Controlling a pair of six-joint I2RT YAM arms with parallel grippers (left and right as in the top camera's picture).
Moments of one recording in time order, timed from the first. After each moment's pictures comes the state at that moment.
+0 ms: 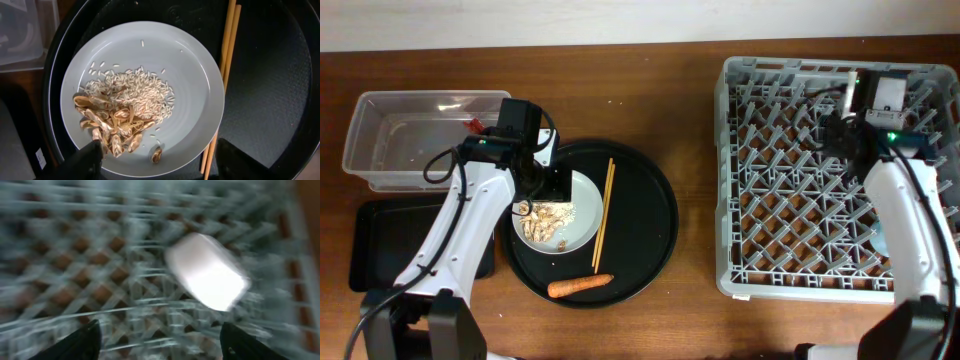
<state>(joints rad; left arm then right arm) -0.14 1.64 1.30 -0.98 0.08 -0.09 -0.13 1.55 1.30 -0.67 0.21 -0.10</state>
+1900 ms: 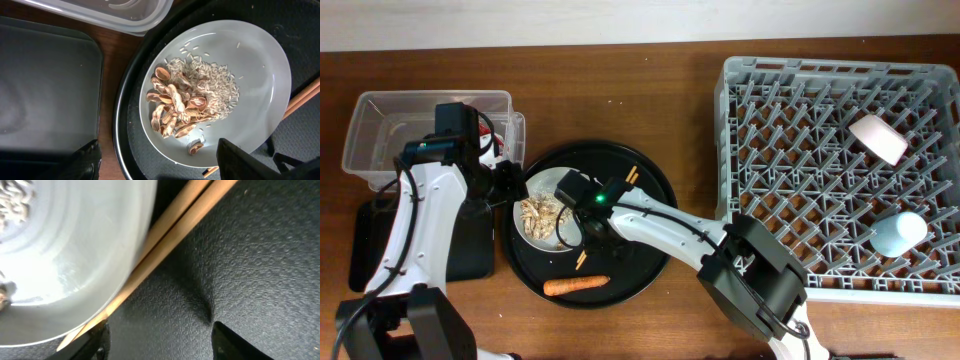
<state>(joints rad) 0.10 1.64 1.30 -1.05 0.08 -0.18 0.90 2.15 1.58 -0.89 0.00 0.75</state>
